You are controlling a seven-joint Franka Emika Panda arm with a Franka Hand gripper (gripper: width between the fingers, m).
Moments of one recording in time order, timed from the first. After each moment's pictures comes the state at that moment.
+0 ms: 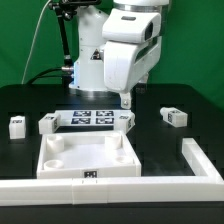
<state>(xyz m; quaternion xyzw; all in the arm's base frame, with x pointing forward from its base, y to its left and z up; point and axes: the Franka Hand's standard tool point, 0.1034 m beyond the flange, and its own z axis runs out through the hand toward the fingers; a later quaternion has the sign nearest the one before) 0.513 0.055 0.106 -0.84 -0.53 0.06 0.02</state>
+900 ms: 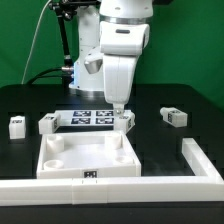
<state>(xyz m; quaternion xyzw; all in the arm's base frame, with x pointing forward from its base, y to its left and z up) 0.497 0.020 0.082 -0.74 -0.66 0.06 0.04</state>
